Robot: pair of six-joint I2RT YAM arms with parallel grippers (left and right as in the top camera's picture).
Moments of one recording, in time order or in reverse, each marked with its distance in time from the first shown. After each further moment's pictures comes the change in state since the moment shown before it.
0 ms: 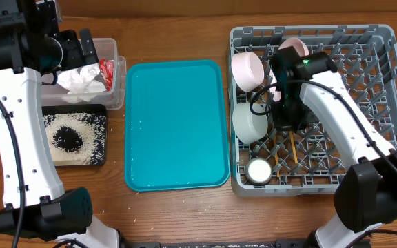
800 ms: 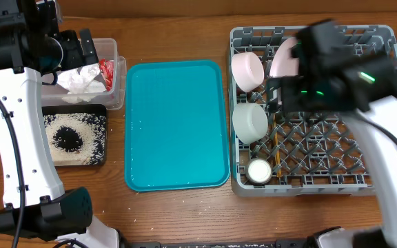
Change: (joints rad) left arm 0.000 0.000 0.000 0.000 0.000 0.000; right arm 0.061 -0.269 0.392 -0.121 -0.086 0.076
